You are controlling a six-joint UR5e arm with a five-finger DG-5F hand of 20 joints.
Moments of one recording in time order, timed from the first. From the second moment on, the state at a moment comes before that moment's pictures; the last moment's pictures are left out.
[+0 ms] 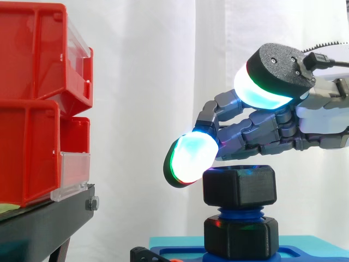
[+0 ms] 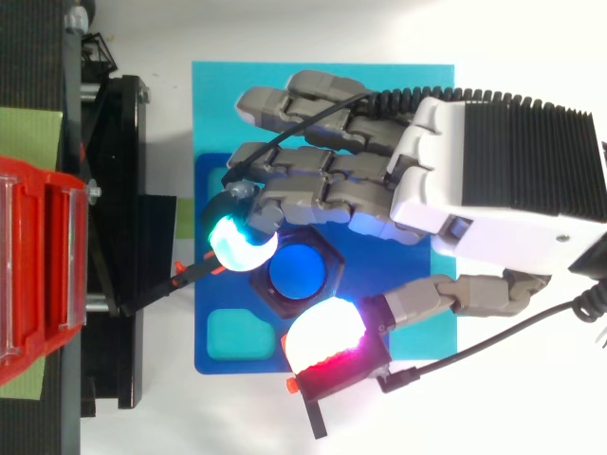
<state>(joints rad) 0.21 -2.13 -1.33 -2.84 -1.26 -0.98</state>
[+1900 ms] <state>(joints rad) 0.08 -2.13 -1.34 -2.76 -1.41 -1.01</state>
